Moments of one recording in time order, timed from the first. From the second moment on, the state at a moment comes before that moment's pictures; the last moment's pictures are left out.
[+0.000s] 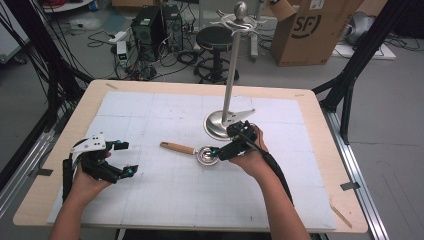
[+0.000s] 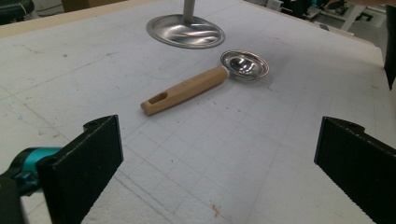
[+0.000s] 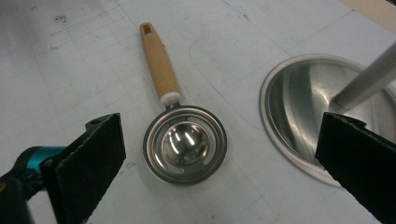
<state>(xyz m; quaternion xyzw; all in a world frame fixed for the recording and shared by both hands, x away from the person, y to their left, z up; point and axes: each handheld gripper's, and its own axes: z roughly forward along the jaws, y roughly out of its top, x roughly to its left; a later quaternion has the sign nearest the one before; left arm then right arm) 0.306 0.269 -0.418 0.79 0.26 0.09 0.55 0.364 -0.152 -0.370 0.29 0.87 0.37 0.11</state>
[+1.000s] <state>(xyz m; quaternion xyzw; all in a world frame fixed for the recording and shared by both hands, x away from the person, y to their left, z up) 0.307 0.269 -0.418 0.79 0.27 0.09 0.55 0.398 -0.081 -0.379 0.25 0.92 0.30 0.09</state>
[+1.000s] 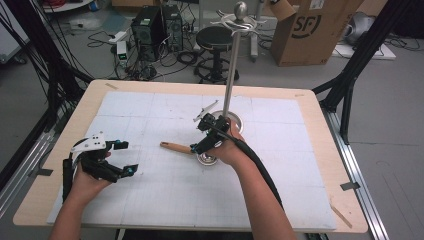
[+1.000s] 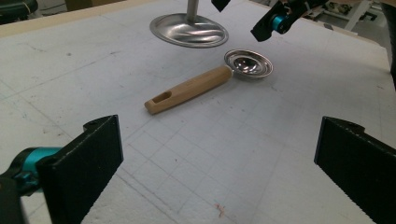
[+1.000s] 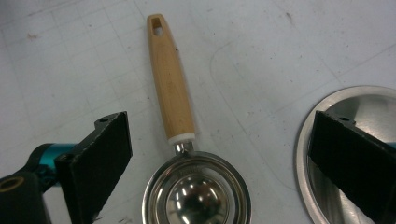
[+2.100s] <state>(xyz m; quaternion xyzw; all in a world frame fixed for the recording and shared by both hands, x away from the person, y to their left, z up) 0.308 0.268 -0.419 0.79 0.27 0.09 0.55 0.406 -0.043 -0.407 0.19 0.96 0.19 0.05</state>
